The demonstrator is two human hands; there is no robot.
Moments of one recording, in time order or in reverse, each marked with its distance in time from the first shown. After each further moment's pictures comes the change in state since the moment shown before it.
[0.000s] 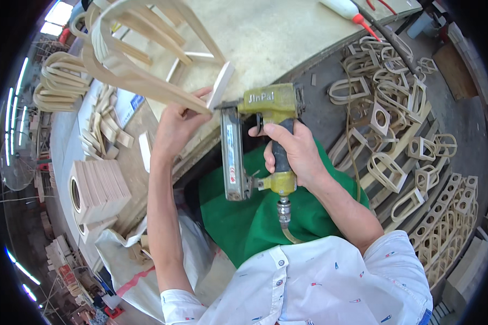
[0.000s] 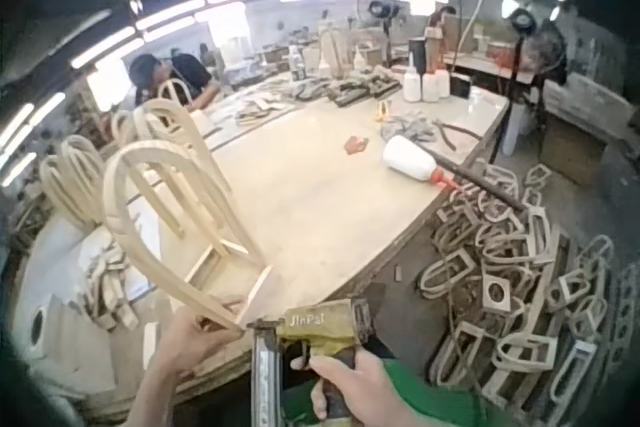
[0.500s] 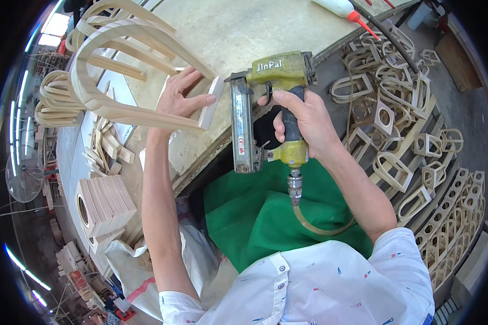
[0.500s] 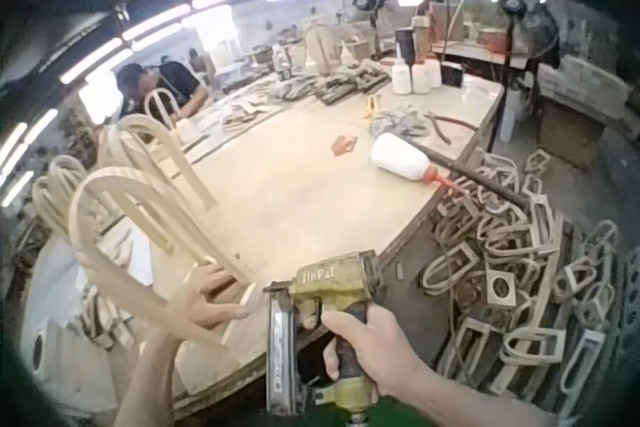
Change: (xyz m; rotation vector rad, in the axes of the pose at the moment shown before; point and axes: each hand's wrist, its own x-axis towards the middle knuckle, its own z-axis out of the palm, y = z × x) left_hand 0.086 -0.004 -0.010 0.331 -0.066 0.294; right_hand 0.045 -0.047 -0.027 -0.070 0.027 -0.113
